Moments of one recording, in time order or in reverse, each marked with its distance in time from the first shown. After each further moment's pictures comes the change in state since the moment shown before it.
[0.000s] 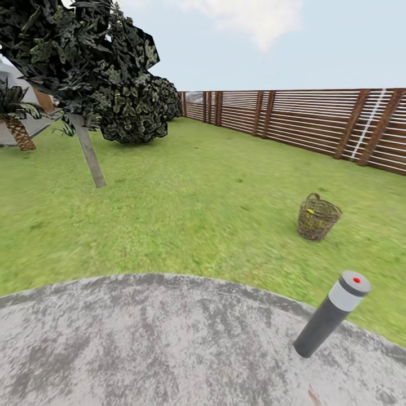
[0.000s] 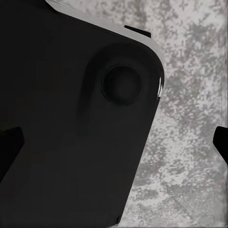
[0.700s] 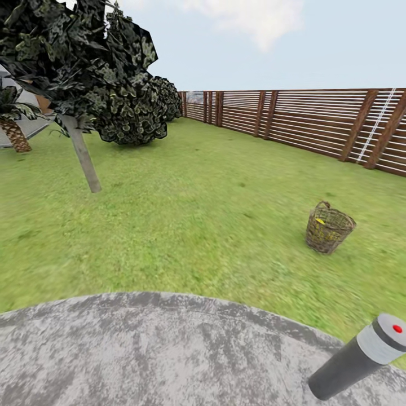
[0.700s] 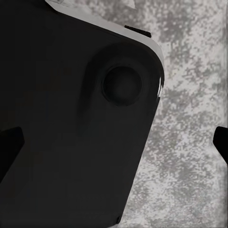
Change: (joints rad) left arm 0.000 0.000 0.000 0.000 0.000 0.000 0.000; right arm 0.000 0.000 0.000 0.000 -0.002 0.000 0.000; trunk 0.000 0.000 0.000
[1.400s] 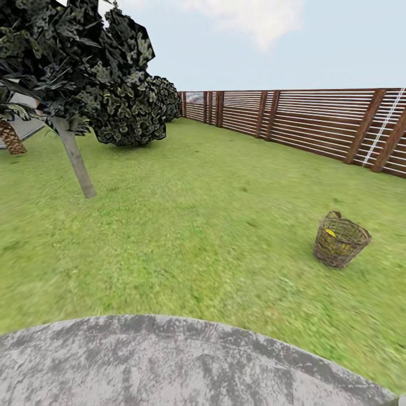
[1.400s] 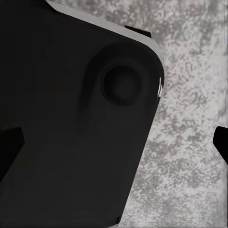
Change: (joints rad) left arm 0.000 0.000 0.000 0.000 0.000 0.000 0.000; right arm 0.000 0.000 0.001 0.000 0.000 0.000 0.000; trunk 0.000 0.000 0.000
